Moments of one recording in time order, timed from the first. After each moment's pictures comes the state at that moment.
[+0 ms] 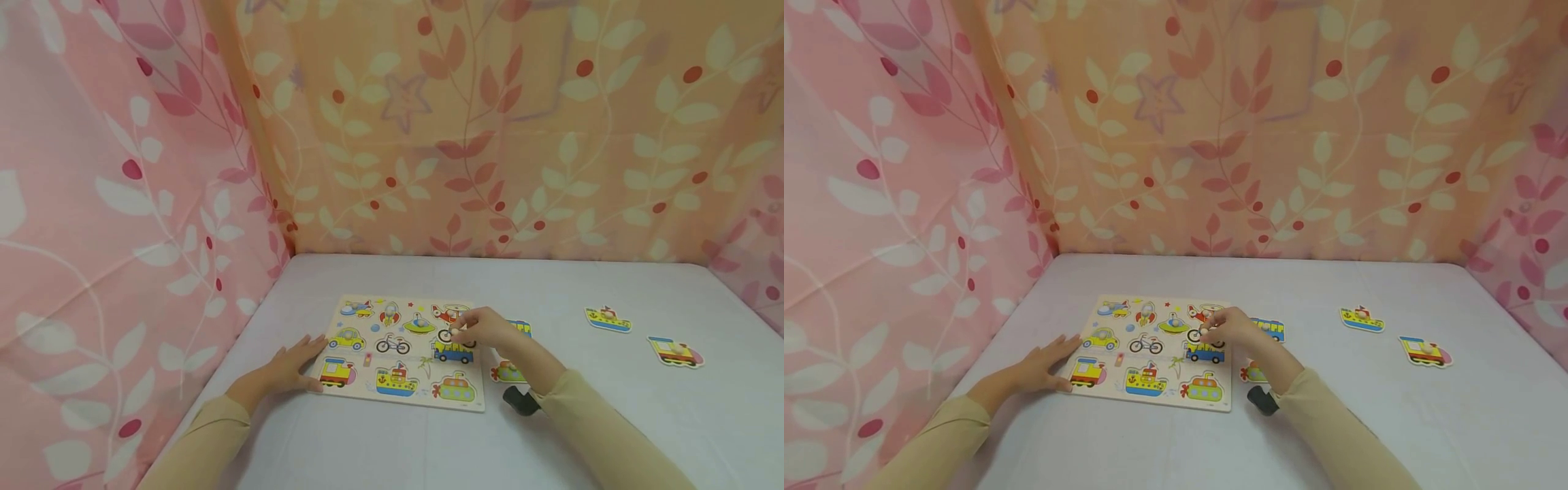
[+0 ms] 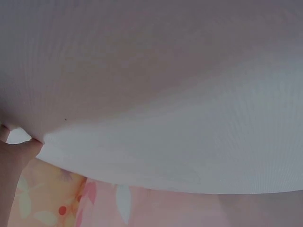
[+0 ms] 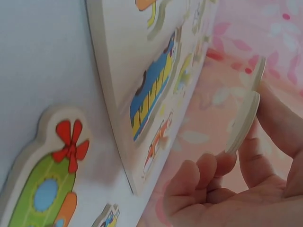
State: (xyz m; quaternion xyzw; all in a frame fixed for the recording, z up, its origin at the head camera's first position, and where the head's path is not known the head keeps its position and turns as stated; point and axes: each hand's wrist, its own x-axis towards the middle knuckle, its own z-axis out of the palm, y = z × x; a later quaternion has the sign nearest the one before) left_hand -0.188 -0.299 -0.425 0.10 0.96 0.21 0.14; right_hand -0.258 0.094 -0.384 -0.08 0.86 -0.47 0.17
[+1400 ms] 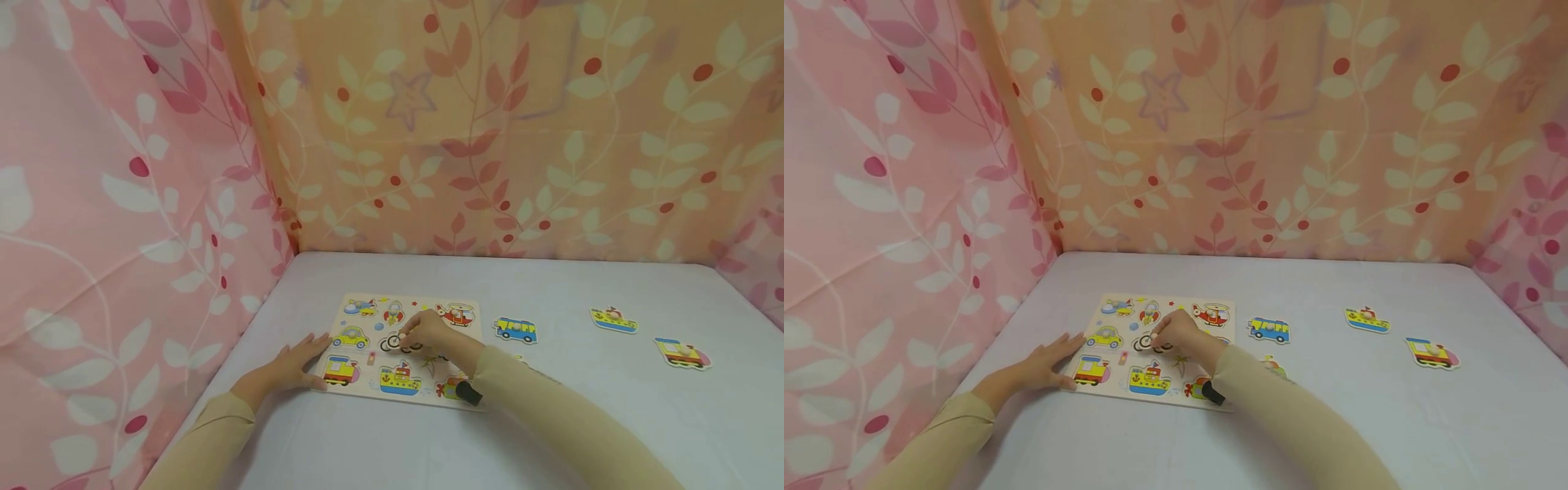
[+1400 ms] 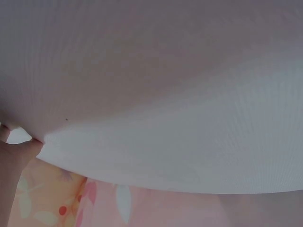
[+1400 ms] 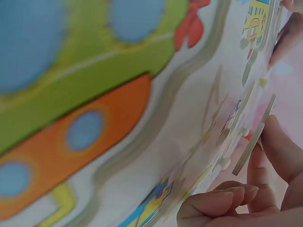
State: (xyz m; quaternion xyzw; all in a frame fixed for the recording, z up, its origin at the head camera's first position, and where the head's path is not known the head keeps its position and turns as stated) left_hand -0.191 -0.302 -0.428 0.11 0.96 0.20 0.14; right_hand -0.270 -0.008 -0.409 -0.07 0.86 -0.47 0.18
